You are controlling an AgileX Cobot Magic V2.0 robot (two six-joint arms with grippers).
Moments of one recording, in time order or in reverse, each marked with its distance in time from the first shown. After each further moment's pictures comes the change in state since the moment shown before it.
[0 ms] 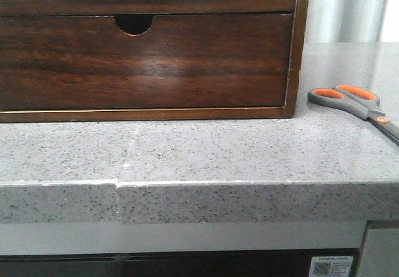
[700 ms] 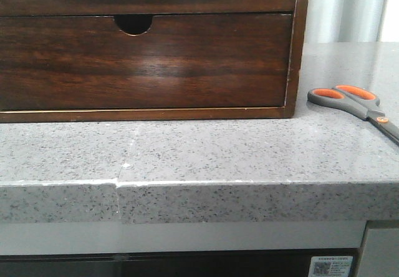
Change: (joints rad) left arm 0.000 0.000 0.000 -0.082 0.167 0.000; right arm 0.000 0.000 0.000 -0.007 0.049 0.000
